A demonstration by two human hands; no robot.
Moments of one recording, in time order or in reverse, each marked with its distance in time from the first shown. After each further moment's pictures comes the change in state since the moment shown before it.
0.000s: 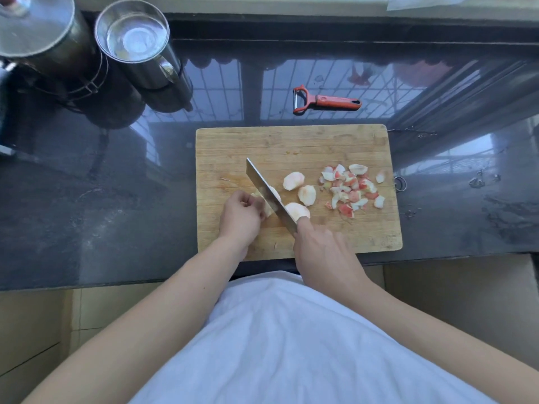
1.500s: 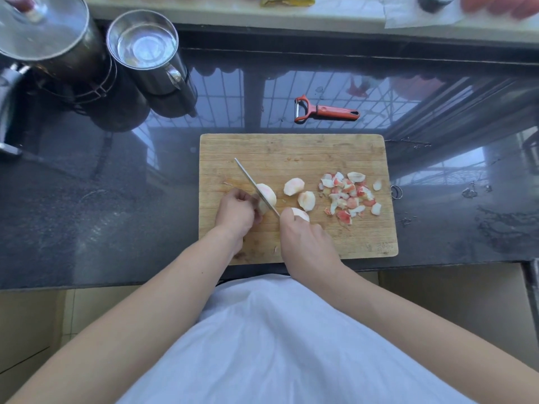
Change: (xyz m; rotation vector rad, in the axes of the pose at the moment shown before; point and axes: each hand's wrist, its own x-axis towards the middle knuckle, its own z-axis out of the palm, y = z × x) left_hand 0.007 0.017 -0.009 -0.048 -0.014 -0.081; right_hand 0.021 -0.025 0.001 -0.092 0.025 0.002
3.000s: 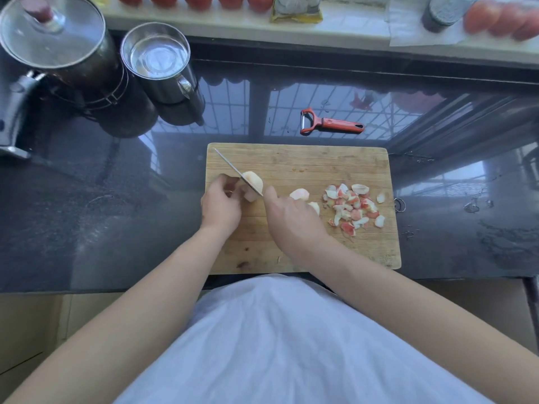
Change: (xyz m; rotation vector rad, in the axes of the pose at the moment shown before) left_hand 0.028 0.013 -0.033 0.273 0.204 0.376; right_hand 0.061 -0.018 -0.020 -0.083 0.041 -0.130
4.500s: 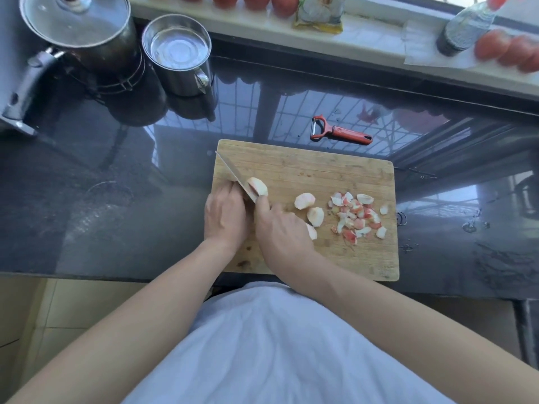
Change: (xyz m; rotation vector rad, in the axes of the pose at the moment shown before) left_hand -0.015 -0.021 0.005 0.468 0.163 0.444; right_hand -0.012 -0.033 0.019 -0.171 0.105 -0.016
